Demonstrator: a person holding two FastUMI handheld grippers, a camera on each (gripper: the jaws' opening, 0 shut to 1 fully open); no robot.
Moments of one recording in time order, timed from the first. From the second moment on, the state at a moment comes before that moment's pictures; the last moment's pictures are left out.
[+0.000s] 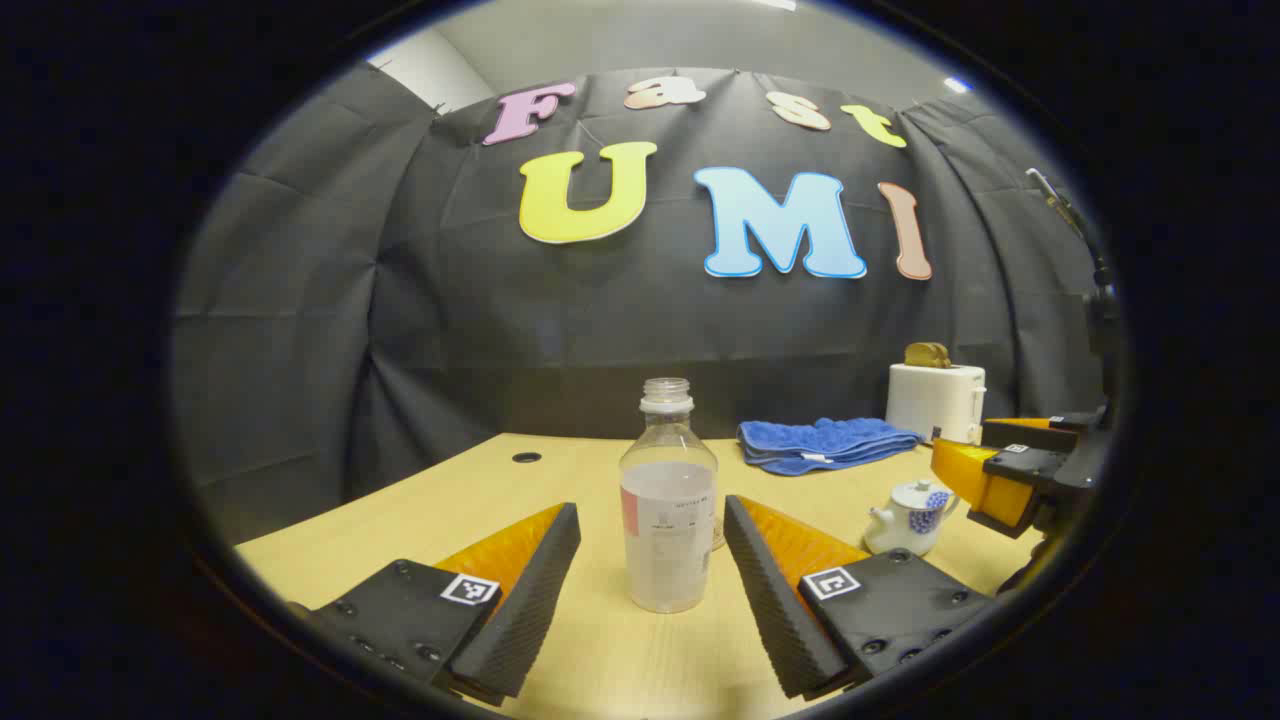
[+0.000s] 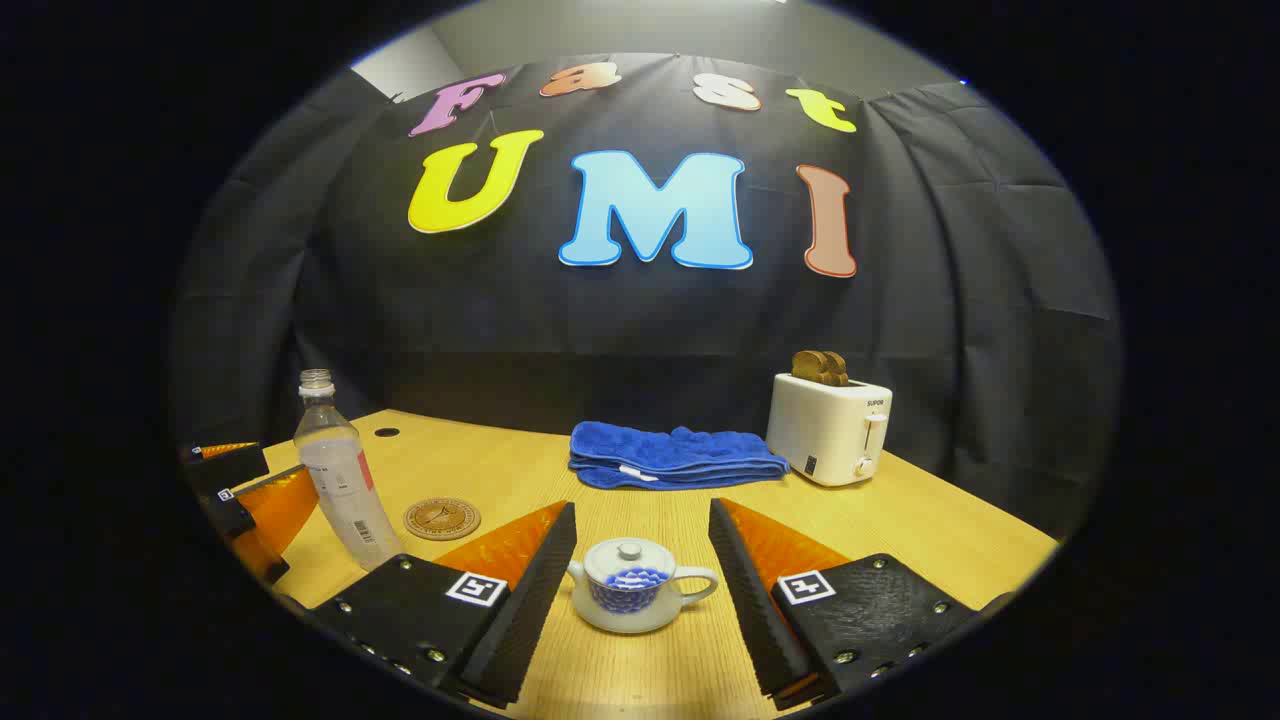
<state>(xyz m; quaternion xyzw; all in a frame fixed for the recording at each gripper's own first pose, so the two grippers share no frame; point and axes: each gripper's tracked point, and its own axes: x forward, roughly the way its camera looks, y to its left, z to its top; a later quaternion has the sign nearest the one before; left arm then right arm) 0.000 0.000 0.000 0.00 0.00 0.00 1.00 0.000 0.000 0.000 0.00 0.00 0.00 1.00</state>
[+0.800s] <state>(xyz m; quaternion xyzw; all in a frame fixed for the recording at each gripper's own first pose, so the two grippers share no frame) 0.007 0.000 -0.007 0.00 0.00 0.00 1.00 0.021 0.003 -0.020 -0.01 0.03 0.01 1.00</state>
